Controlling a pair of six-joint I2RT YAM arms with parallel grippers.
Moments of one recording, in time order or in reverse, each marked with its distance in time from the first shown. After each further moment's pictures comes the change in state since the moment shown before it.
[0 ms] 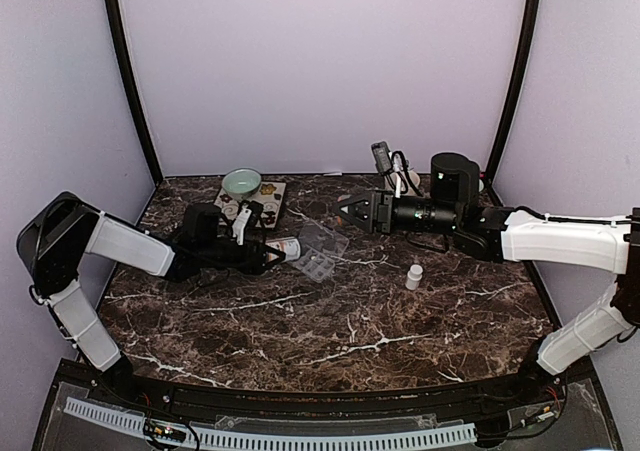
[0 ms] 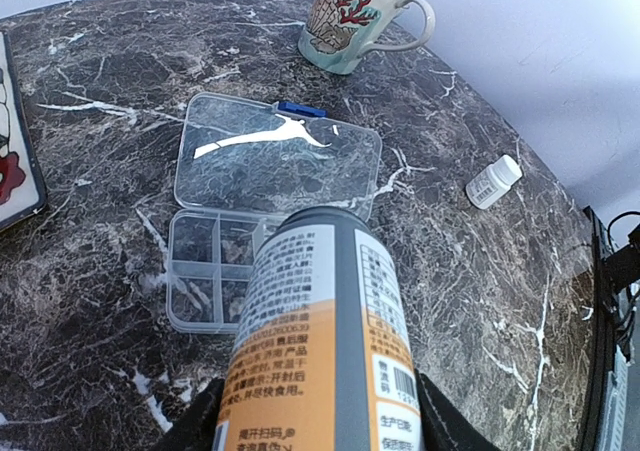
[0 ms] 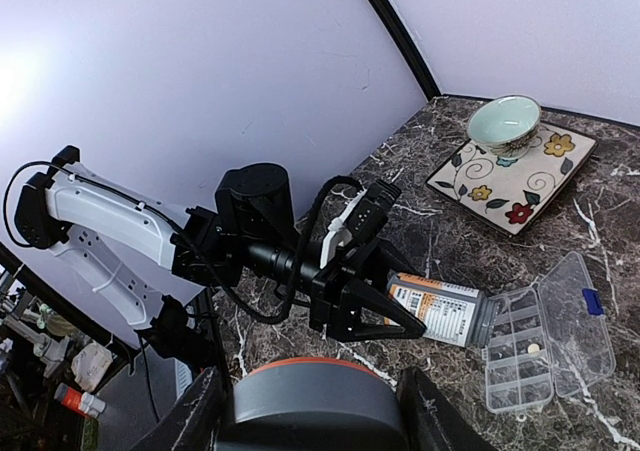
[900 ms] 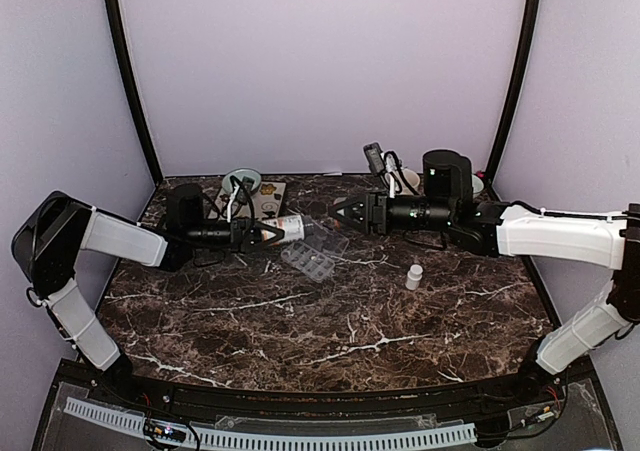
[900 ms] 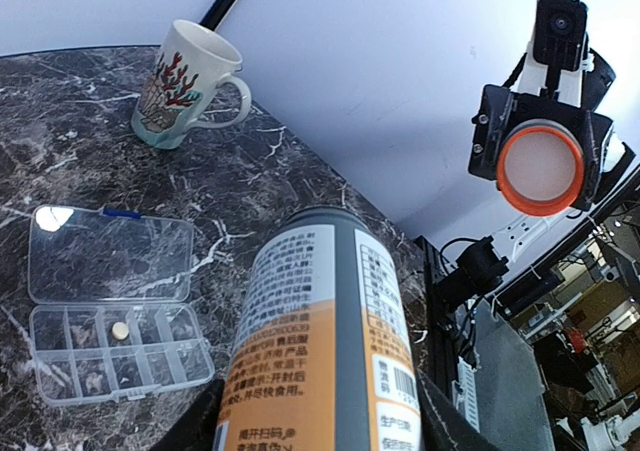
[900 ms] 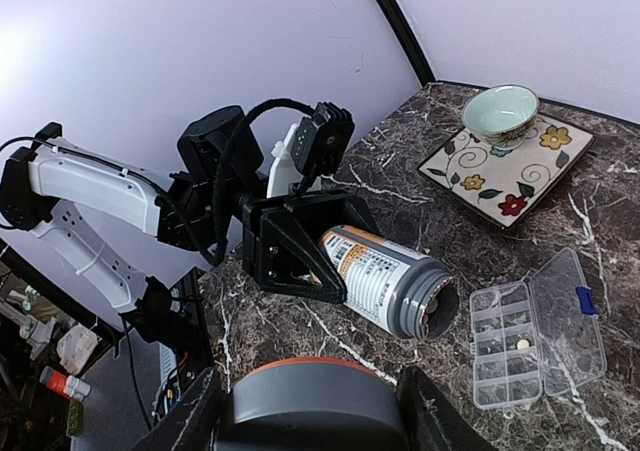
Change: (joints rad) left arm 0.087 -0.021 0.024 0.235 0.453 -0.260; right arm 0.000 0.033 0.046 -0.074 -0.008 -0.061
